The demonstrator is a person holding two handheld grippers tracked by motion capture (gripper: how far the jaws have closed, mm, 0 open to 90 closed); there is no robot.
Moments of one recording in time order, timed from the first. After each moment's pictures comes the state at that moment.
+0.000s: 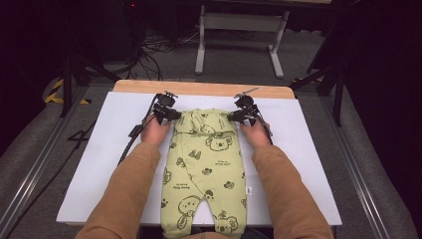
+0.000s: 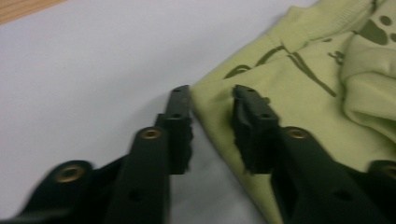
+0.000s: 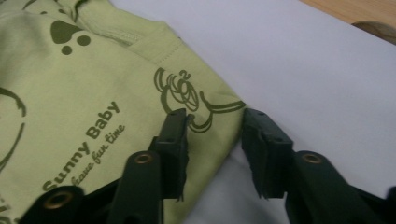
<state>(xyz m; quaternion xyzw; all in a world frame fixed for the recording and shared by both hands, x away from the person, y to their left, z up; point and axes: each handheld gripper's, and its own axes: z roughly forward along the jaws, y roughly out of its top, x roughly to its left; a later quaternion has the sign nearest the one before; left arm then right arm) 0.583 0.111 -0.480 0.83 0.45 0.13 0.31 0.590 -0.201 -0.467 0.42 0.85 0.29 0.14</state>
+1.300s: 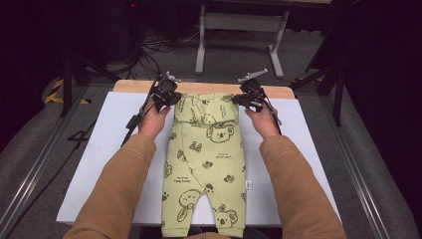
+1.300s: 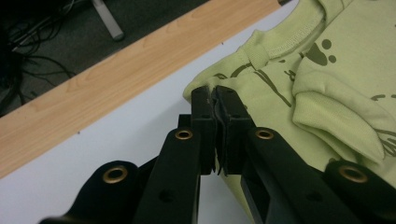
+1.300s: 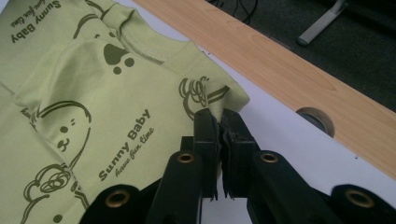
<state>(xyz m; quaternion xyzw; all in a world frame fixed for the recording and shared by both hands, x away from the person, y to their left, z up) 0.566 0.108 -0.398 0.82 0.40 0.21 0.35 0.575 -0.199 -0.385 0.37 0.85 0.34 0.18</state>
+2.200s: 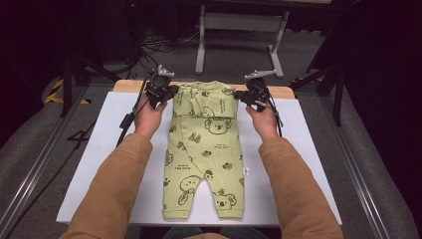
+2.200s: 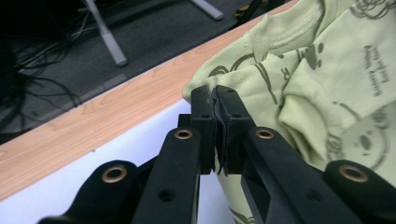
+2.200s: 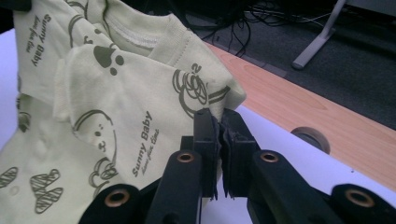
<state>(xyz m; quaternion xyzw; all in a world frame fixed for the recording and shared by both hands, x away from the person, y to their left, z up) 0.552 0.124 -0.377 0.79 0.40 0.22 0.41 0.565 -0.208 -0.377 0.39 0.80 0.41 0.19</state>
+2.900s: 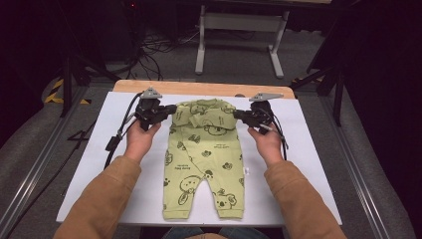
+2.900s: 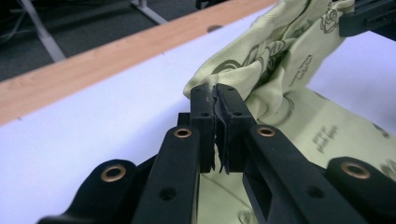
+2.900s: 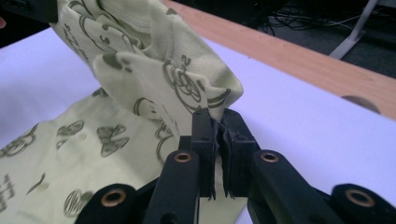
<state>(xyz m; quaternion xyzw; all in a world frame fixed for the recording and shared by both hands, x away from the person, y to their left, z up) 0.493 0.152 -0.413 0.79 0.36 0.14 0.48 0.500 -0.216 -0.404 0.37 0.80 0.44 0.17</state>
